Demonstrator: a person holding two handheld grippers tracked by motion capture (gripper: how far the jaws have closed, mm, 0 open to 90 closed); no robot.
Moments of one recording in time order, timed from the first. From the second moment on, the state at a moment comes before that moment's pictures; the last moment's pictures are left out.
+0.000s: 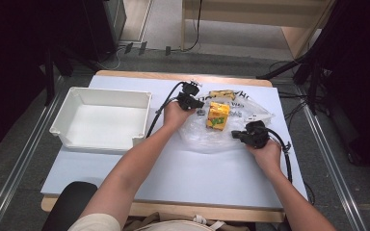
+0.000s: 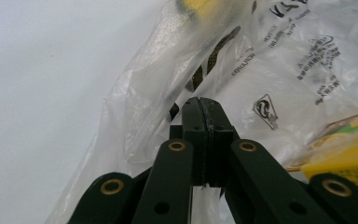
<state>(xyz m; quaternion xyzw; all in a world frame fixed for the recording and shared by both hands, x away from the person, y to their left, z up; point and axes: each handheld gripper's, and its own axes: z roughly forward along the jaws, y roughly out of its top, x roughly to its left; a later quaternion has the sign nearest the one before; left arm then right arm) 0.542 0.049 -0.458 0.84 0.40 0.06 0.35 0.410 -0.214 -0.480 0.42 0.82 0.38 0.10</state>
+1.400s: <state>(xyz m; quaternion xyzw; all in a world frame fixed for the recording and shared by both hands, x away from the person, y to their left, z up) 0.535 0.062 -0.422 0.83 0.39 0.06 0.39 0.361 -0.215 -0.451 0.38 0.83 0.40 0.11</state>
